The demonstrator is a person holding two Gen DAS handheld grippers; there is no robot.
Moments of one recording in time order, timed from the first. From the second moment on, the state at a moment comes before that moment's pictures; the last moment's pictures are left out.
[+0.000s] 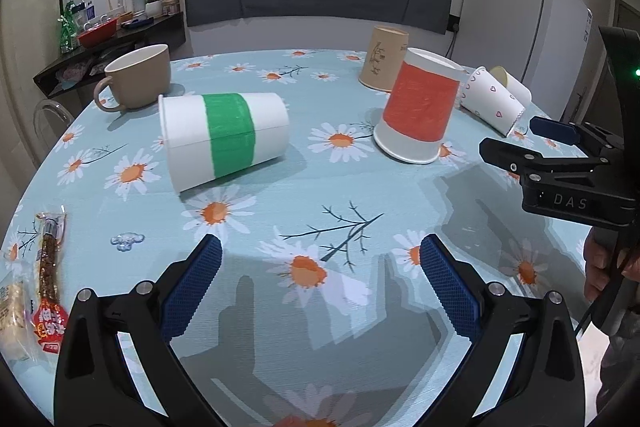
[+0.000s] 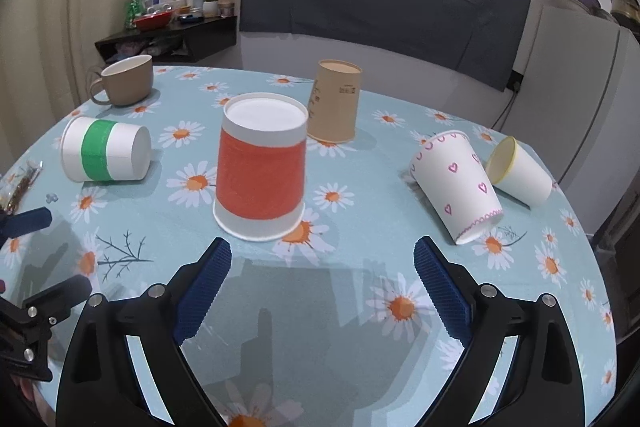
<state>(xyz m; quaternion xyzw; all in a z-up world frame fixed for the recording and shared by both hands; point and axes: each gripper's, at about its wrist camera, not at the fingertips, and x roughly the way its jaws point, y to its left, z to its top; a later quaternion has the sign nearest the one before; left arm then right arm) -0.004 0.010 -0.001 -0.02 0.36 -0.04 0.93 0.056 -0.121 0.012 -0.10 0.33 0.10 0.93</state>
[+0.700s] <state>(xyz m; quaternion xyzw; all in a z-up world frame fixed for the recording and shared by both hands) 0.009 -0.035 -0.006 0.01 0.36 -0.02 0.93 0.025 -0.170 0.002 -0.02 0.30 0.12 0.95</state>
